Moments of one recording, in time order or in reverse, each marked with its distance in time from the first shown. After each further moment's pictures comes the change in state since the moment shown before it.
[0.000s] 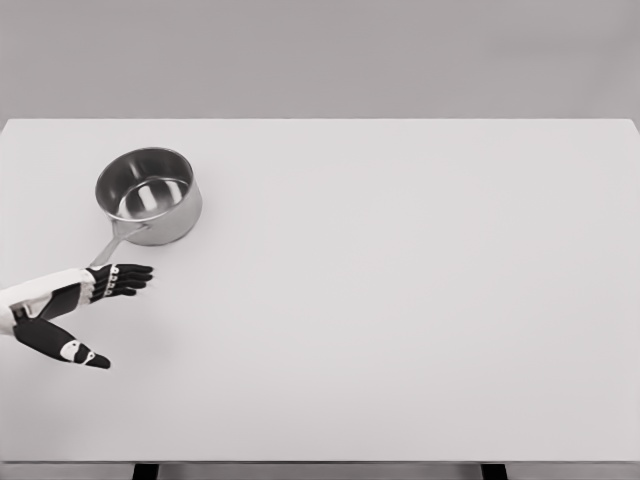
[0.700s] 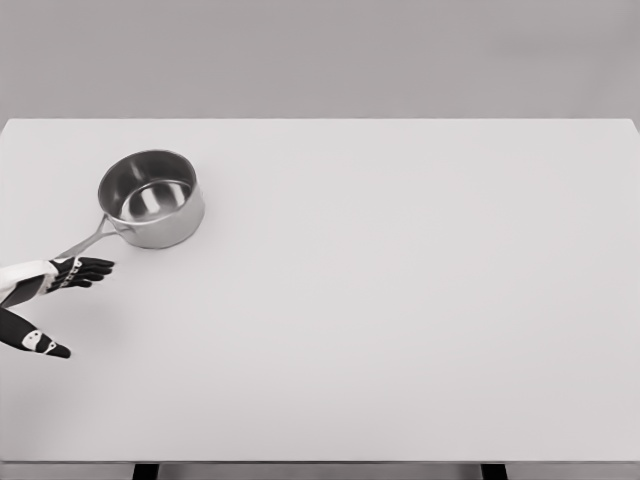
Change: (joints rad) left arm -0.031 0.076 0.002 0.082 -0.096 0.000 0.000; right arm 0.000 0.000 0.000 0.000 0.000 0.000 0.000
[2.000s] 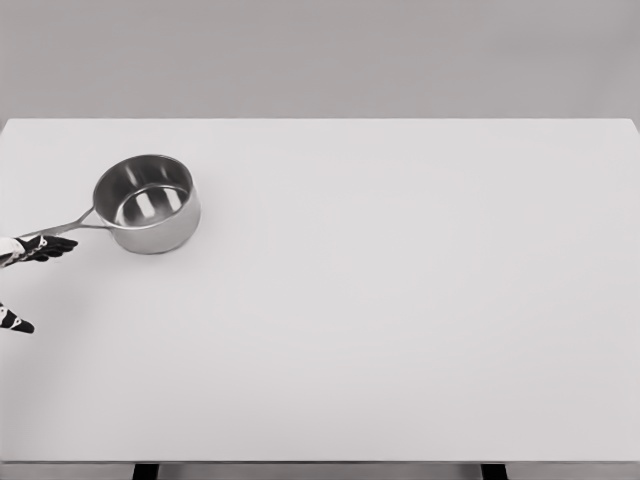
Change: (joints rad) left arm -0.086 0.009 0.016 0.088 -0.194 0.002 0.000; right arm 0.000 0.000 0.000 0.000 0.000 0.000 0.000
